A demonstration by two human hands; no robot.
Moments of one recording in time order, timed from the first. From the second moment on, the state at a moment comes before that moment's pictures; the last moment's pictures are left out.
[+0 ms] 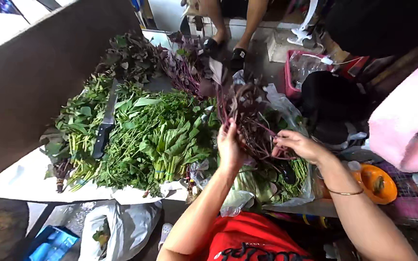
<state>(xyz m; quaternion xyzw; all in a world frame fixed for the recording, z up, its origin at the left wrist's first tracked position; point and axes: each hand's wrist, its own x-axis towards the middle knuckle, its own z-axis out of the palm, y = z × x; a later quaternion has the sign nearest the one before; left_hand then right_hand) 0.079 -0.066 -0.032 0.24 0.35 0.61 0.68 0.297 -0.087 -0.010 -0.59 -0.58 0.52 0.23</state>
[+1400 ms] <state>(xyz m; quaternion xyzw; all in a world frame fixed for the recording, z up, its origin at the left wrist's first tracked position) 0.112 -0.069 -0.067 0.22 0.38 0.61 0.66 0.317 -0.086 0.030 -0.69 -0.64 0.33 0.06</state>
